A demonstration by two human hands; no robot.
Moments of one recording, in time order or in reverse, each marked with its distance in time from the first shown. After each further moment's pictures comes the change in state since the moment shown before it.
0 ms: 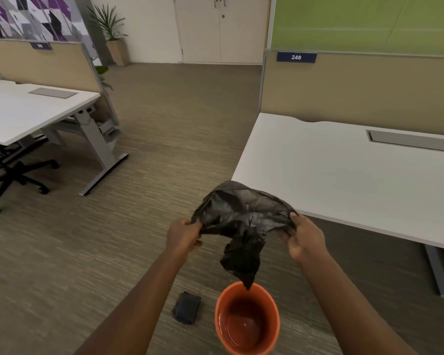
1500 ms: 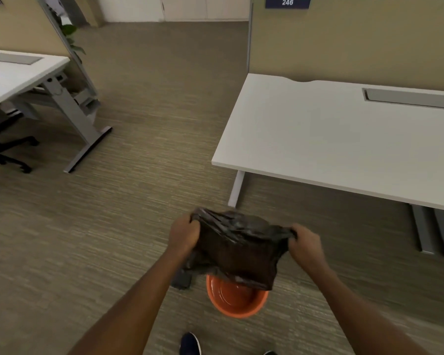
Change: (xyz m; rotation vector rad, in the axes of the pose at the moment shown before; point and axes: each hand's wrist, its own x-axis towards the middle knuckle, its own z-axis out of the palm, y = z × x) left_hand -0.003 -0.069 0.059 0.328 -0.055 0.219; right_hand 0.044 0.049 -0.141 -1.478 -0.023 -0.452
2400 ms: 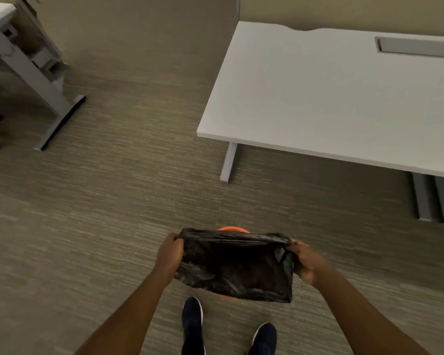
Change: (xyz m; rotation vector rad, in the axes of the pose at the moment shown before) left_hand 0.023 -0.113 0.071 -0.175 -0.203 -0.413; right_hand 0.015 0.096 0.080 1.014 -0.360 0.778
